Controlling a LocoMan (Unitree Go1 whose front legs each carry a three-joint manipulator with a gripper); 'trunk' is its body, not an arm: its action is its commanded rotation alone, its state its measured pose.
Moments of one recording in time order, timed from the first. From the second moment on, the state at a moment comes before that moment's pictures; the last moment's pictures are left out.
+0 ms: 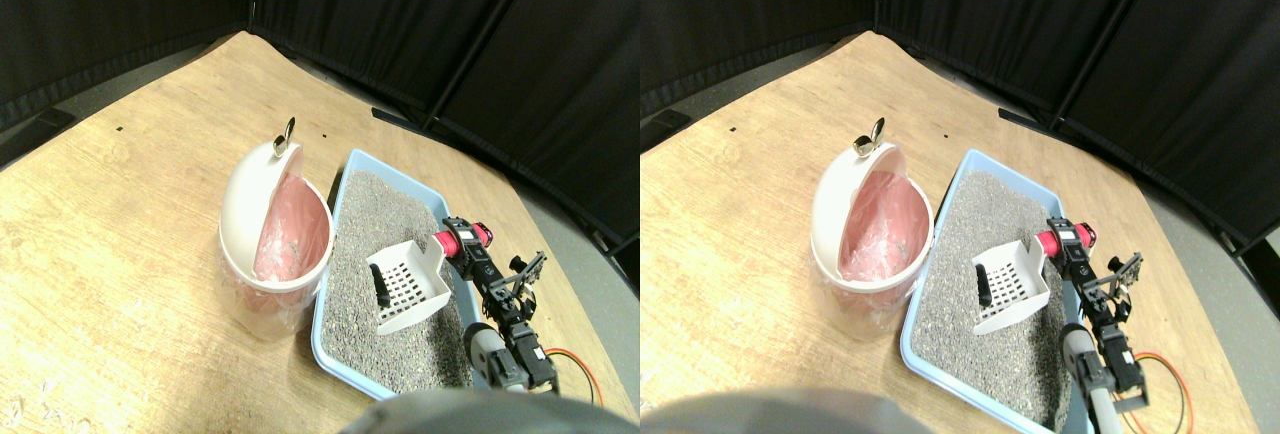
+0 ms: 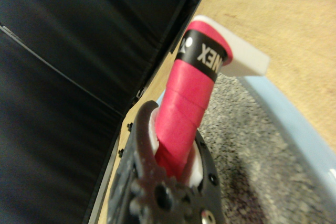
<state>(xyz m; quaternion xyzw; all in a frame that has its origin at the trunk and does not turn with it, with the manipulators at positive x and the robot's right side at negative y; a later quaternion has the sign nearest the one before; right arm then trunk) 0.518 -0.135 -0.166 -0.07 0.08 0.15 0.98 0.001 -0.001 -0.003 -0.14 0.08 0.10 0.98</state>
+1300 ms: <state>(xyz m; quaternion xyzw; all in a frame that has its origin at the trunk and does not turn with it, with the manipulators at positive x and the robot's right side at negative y) 0.512 -0.179 -0.107 0.28 -0.03 0.02 0.96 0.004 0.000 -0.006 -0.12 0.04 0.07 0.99</state>
